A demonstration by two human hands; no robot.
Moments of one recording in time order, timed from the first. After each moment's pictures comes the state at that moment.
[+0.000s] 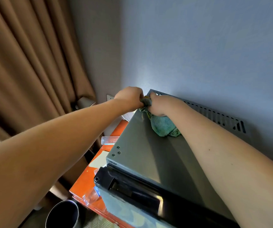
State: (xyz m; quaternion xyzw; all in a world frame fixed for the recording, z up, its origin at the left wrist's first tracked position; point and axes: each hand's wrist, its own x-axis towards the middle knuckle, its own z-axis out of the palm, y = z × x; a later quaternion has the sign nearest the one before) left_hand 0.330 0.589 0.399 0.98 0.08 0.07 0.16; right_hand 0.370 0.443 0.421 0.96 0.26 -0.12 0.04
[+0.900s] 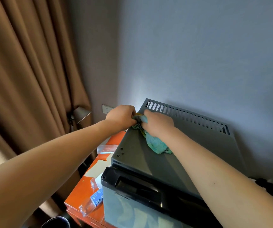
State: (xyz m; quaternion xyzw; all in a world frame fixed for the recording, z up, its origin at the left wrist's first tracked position) left_hand 0.269 0.593 0.387 0.98 0.05 0.09 0.19; right_hand 0.307 0.428 0.401 0.96 0.28 0.02 -0.01
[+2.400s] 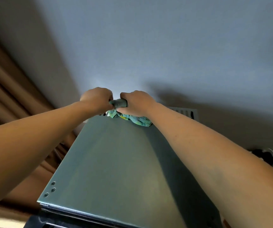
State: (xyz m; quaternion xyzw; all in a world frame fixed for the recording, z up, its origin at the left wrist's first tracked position) left_hand 0.401 0.489 0.454 1.00 0.04 0.01 -0.04; right_hand 0.484 0.330 0.388 0.90 0.40 0.07 -0.15
